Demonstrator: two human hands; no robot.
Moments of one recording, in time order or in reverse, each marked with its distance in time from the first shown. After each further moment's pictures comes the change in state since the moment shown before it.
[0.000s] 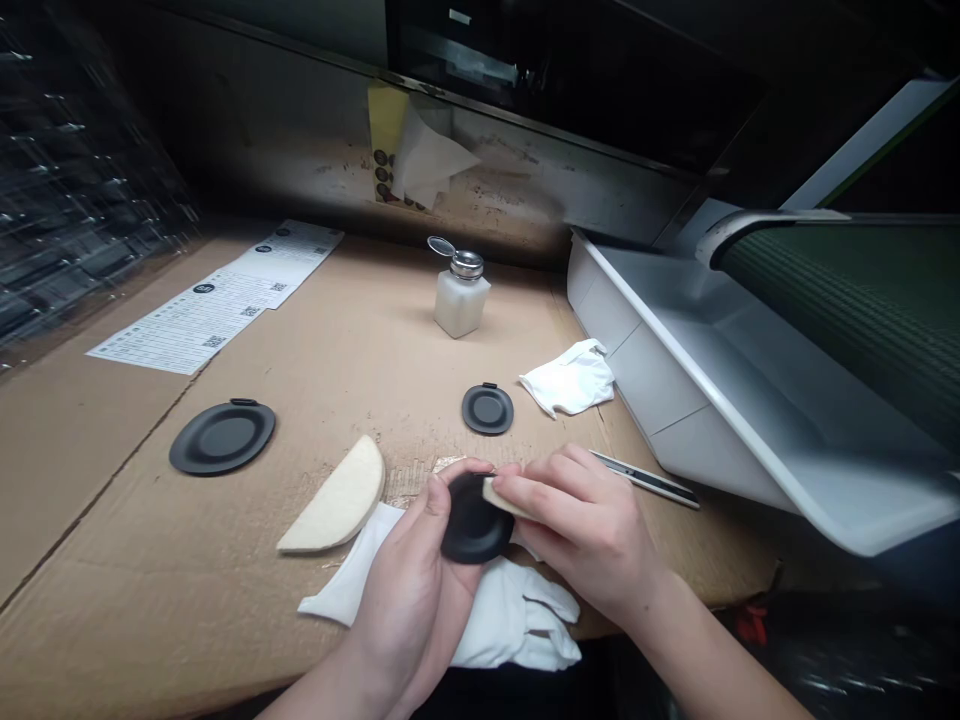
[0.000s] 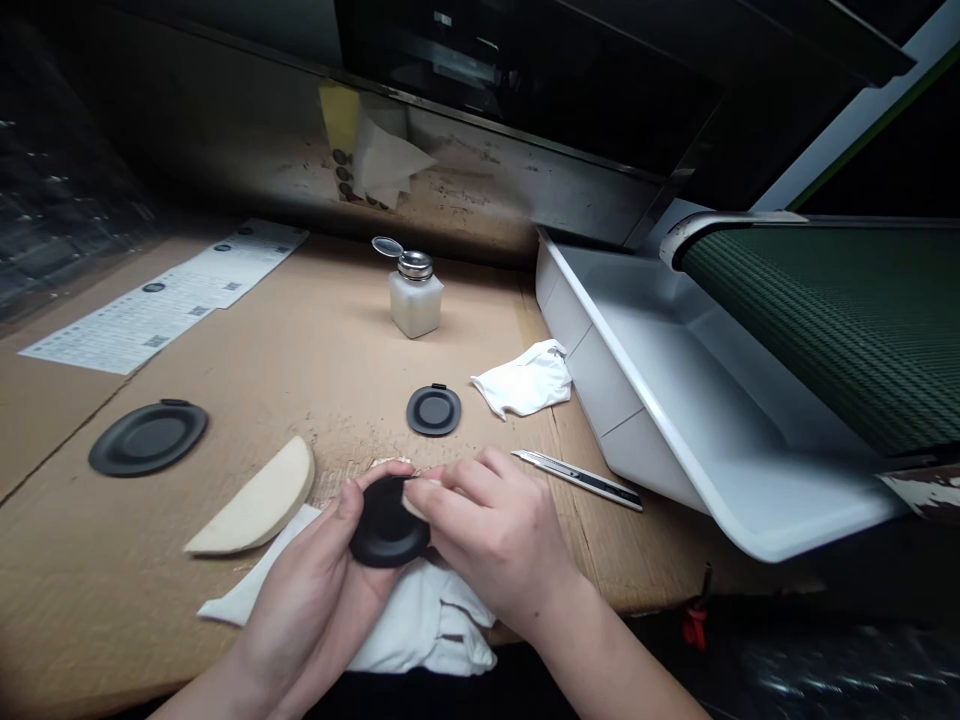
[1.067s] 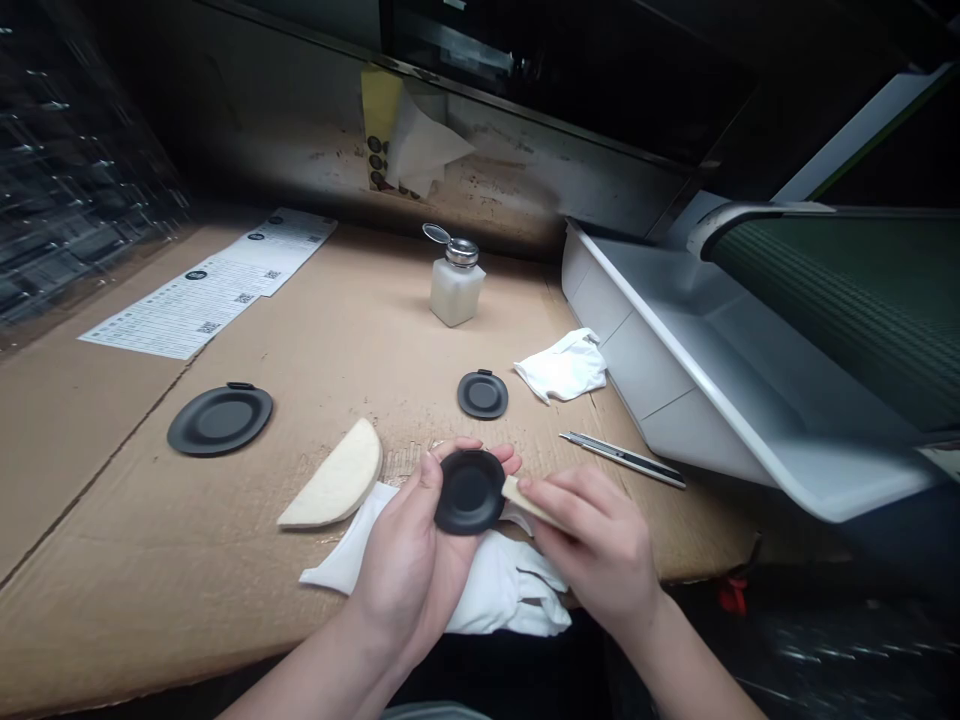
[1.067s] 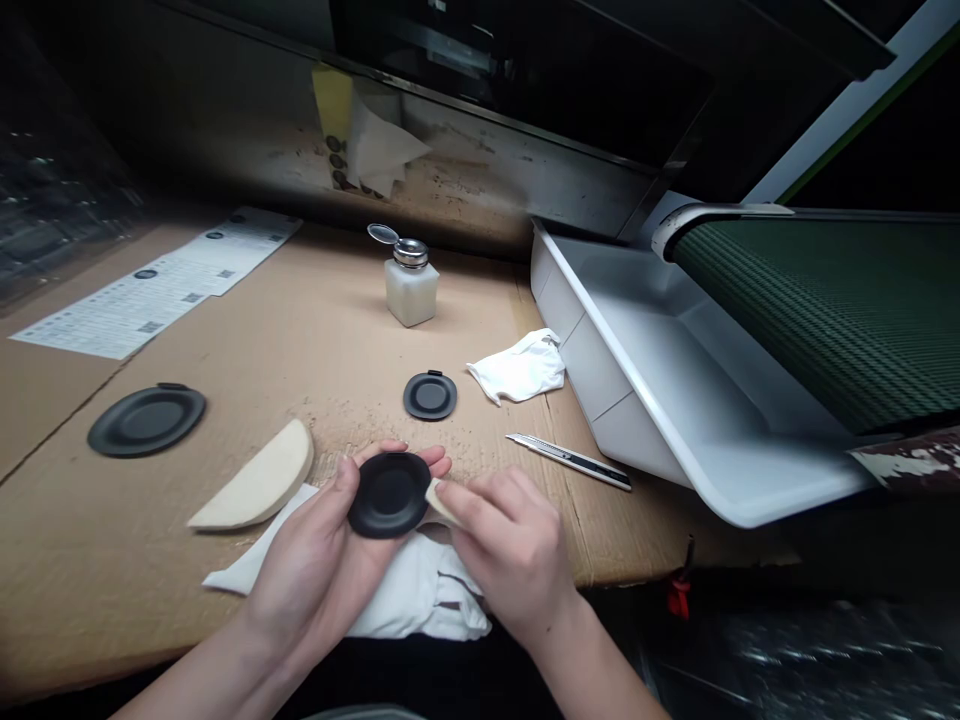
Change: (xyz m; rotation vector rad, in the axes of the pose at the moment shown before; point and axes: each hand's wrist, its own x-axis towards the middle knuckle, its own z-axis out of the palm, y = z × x) left_hand 0.001 -0.001 0.000 -0.005 0.019 0.021; right_hand -0.038 -0.011 0.007 0.075 0.139 0.106
